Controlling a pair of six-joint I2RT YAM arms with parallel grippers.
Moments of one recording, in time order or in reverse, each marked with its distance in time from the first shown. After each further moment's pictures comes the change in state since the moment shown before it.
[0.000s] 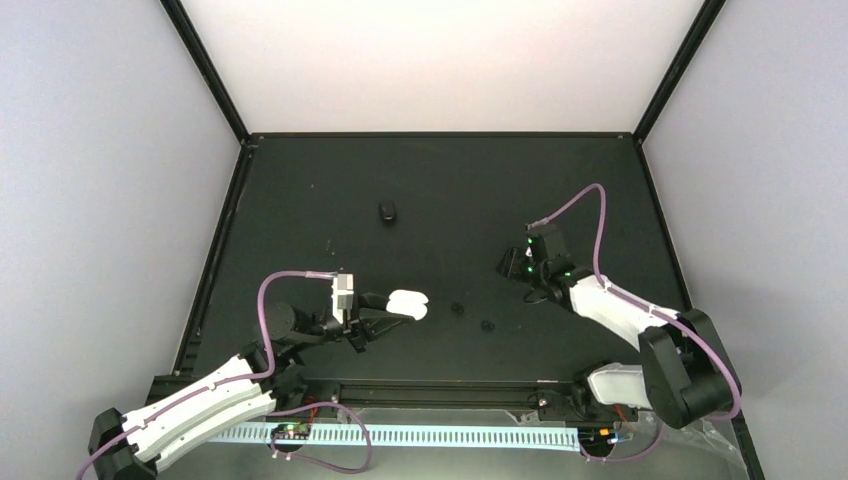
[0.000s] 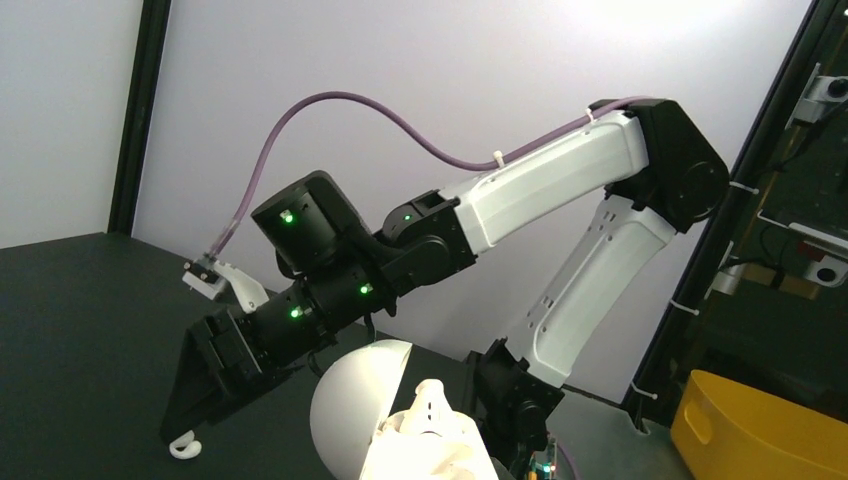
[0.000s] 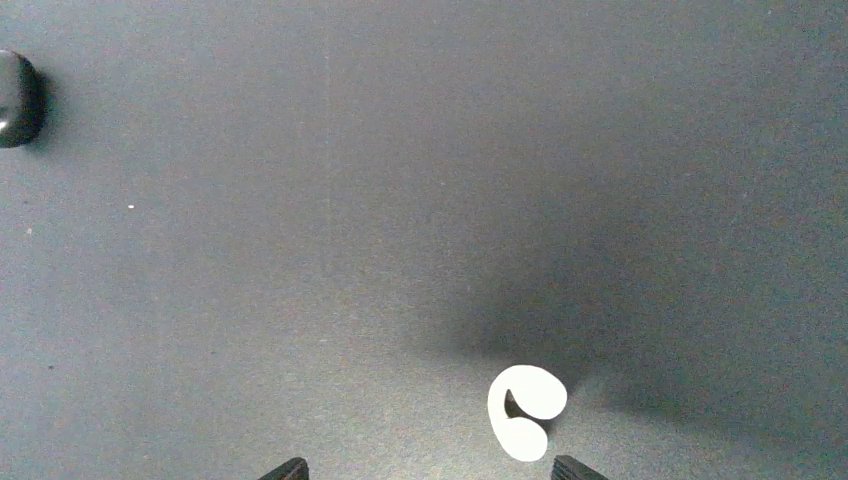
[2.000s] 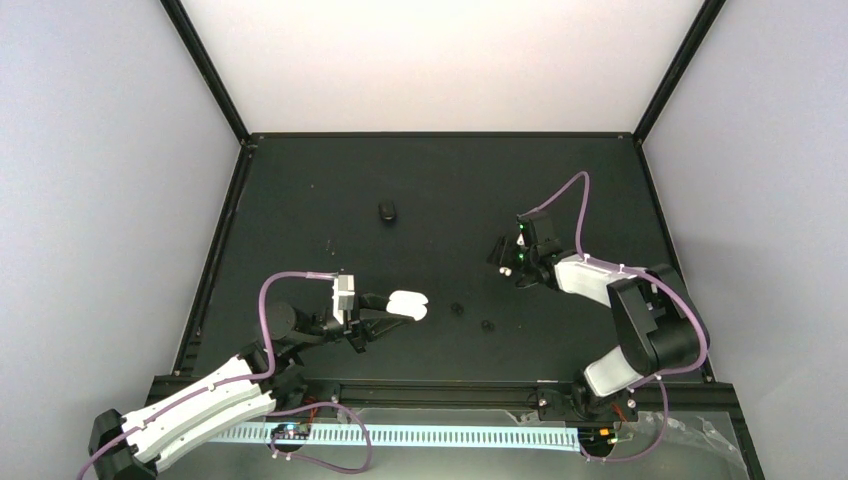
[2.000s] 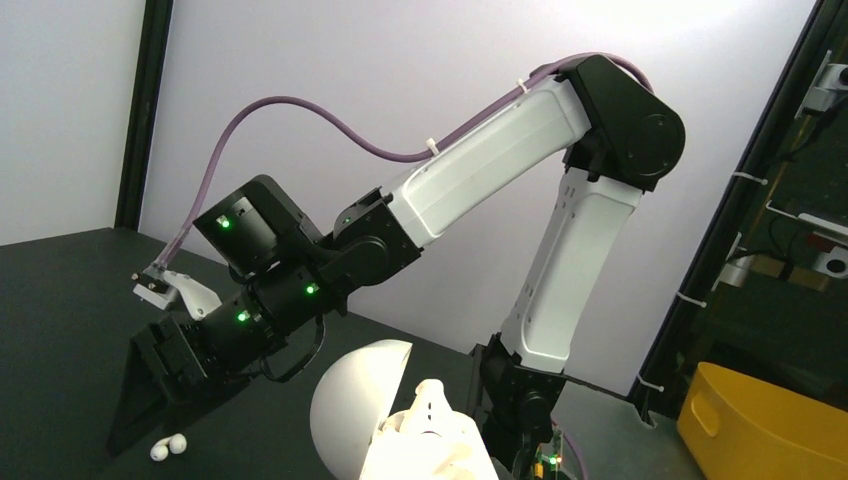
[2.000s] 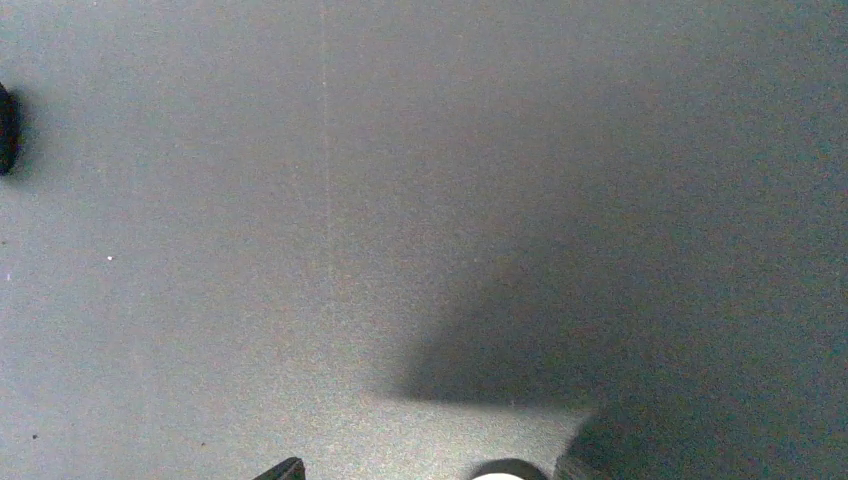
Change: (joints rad) left arm 0.000 -0.008 0.000 -0.023 -0.002 0.018; right arm -0.041 0.267 0.106 0.115 -0.080 0.006
